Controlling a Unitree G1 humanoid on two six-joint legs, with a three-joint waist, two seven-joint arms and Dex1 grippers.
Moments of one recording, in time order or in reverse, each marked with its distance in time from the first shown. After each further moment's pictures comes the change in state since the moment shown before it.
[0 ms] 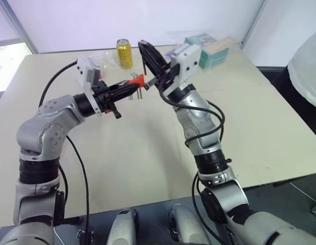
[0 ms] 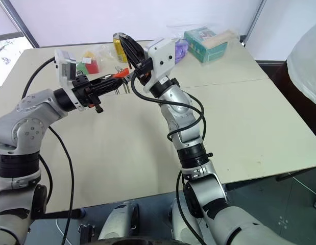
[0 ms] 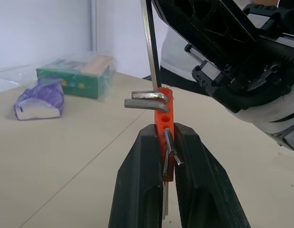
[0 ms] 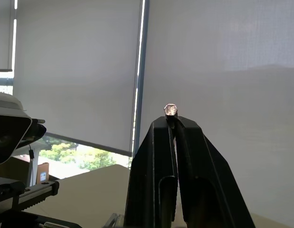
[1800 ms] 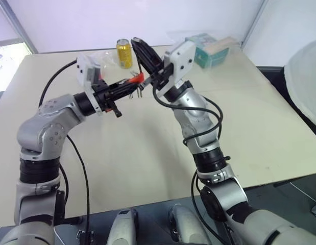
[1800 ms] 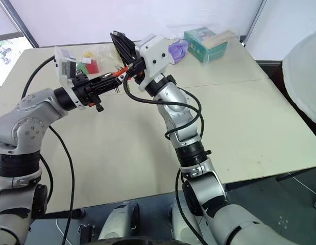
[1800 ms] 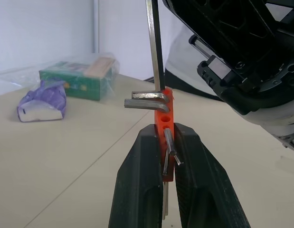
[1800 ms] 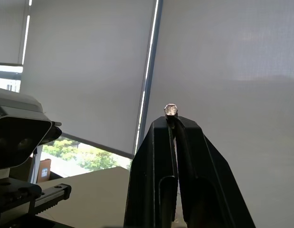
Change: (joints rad) left arm -0.007 -0.004 0.000 0.000 -0.005 0.000 0.019; right arm -0.027 -0.003 0.025 0.008 -0.032 -0.023 0.015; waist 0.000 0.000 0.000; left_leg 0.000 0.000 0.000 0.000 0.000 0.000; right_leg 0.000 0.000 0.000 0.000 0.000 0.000
